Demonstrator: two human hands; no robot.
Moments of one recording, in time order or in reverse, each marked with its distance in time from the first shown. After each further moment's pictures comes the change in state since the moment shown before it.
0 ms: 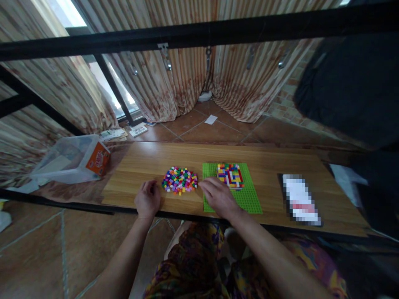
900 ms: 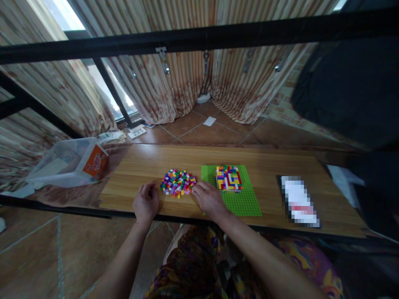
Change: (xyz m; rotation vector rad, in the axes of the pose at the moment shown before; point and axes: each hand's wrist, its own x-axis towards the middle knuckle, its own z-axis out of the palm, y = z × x) left_hand -0.001 -0.001 -0.001 -0.019 0.006 0.033; right_hand 0.004 -0.005 0.032 -0.147 -0.166 0.082
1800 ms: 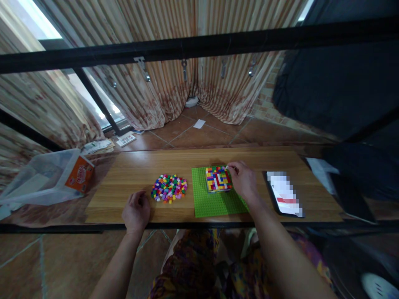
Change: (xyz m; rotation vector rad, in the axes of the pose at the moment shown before) left_hand 0.003 0.003 -0.003 0.031 -0.010 -0.018; right_hand -0.013 0.096 -0.084 0.070 0.453 0.505
